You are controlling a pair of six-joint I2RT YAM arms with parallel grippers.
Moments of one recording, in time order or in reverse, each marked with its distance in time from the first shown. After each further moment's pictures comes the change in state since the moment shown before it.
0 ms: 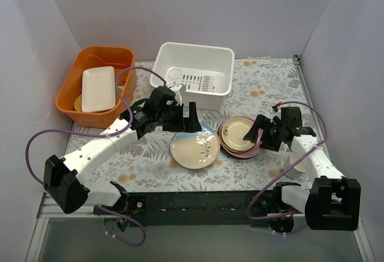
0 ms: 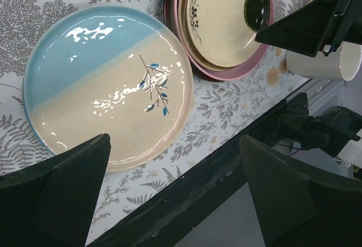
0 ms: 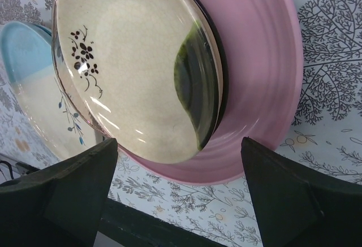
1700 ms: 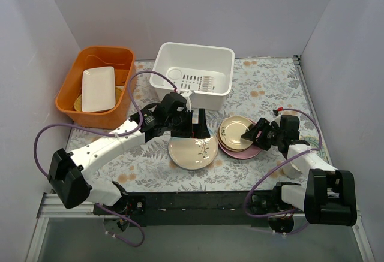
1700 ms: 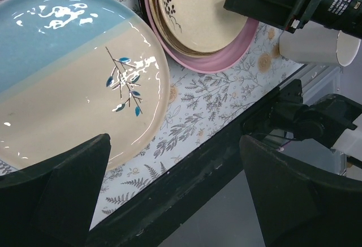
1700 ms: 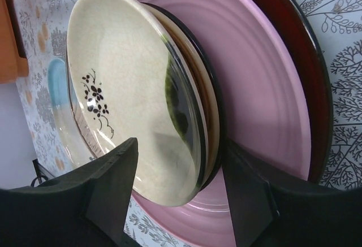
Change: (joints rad) left arm -0.109 0.048 -0.008 0.039 -0.018 -0.071; right arm -0.020 0.048 -0.237 0.505 -0.129 0.169
